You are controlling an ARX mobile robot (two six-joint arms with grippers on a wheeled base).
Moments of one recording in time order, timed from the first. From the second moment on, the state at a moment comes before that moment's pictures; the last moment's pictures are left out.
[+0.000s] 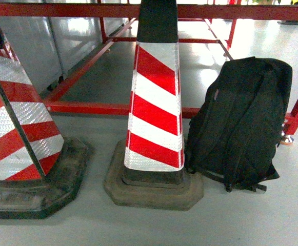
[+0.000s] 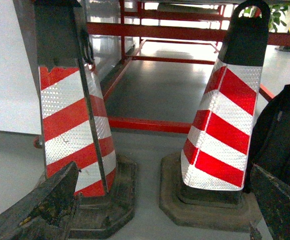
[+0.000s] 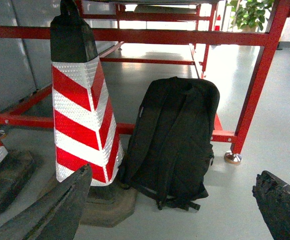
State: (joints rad) left arm 0.00 0.01 0.01 0.00 0.00 0.00; right arm 0.00 0.00 0.01 0.00 0.00 0.00
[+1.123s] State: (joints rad) left arm 0.00 0.01 0.01 0.00 0.00 0.00; right arm 0.00 0.00 0.01 0.00 0.00 0.00
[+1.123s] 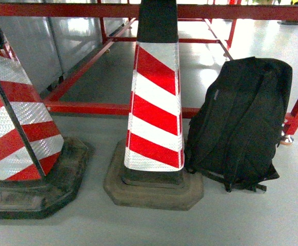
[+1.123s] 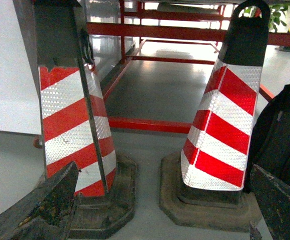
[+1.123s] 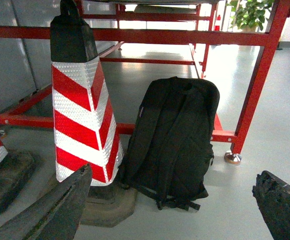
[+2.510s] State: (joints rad) left arm 0.00 0.01 0.01 0.00 0.00 0.00; right arm 0.00 0.00 0.01 -0.01 0.00 0.00
